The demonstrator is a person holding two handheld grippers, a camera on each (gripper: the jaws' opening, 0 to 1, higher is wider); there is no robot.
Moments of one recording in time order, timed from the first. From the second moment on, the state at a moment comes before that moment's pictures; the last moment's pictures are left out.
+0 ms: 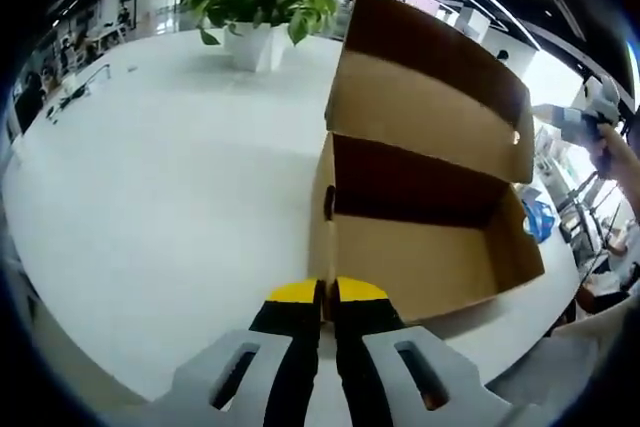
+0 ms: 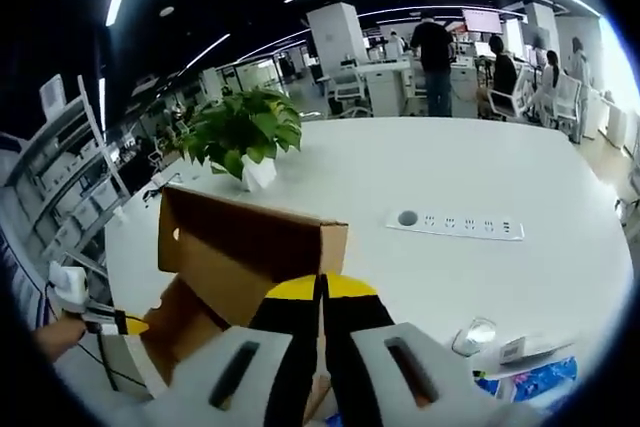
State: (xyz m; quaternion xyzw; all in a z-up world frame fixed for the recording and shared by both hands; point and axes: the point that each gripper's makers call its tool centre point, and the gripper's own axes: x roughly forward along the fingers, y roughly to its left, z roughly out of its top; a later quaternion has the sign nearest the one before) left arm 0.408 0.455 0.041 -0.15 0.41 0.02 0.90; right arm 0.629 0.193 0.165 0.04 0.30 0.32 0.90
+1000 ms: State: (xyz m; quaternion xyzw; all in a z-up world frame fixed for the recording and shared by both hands) left arm 0.407 0.456 0.041 -0.15 0.40 0.01 0.90; right arm 0.567 0.184 0.176 0.06 0.26 0.33 0.91
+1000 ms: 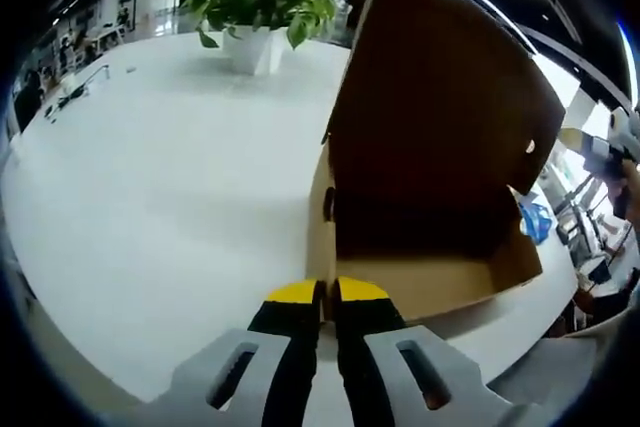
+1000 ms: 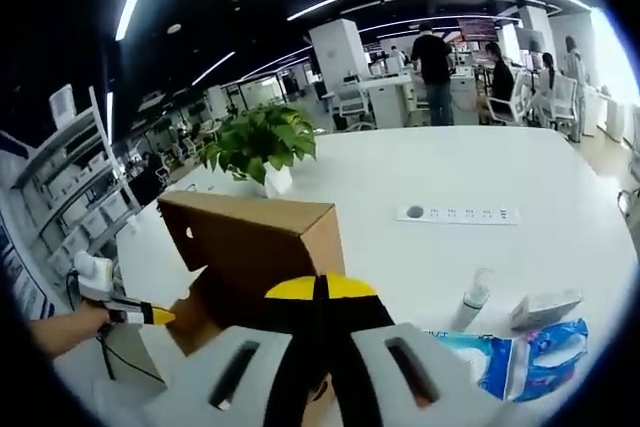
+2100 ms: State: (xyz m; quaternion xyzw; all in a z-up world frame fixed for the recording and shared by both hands) left arm 0.421 0.468 0.119 -0.10 0.30 -0.02 0.95; right arm 0.520 0.178 0.163 0.03 0.23 0.32 0.92
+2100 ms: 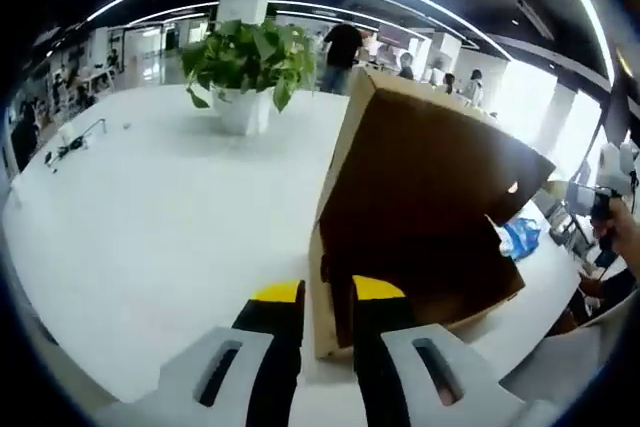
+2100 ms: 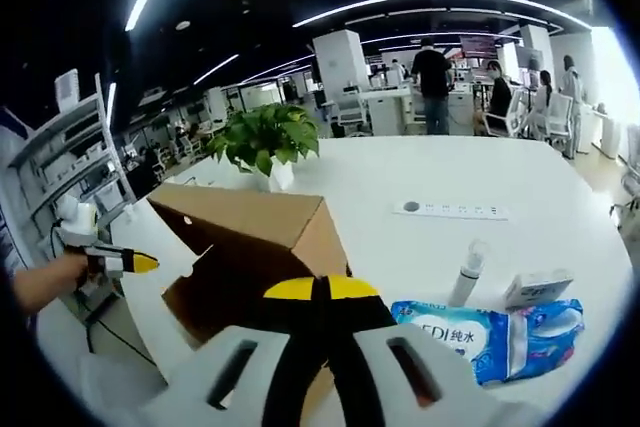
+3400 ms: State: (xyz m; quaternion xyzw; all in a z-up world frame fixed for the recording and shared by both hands) left arm 0.427 0.454 0.145 -0.05 0.27 -0.07 0.96; right arm 0.485 0.175 0.131 -0.05 0.24 0.36 0.90
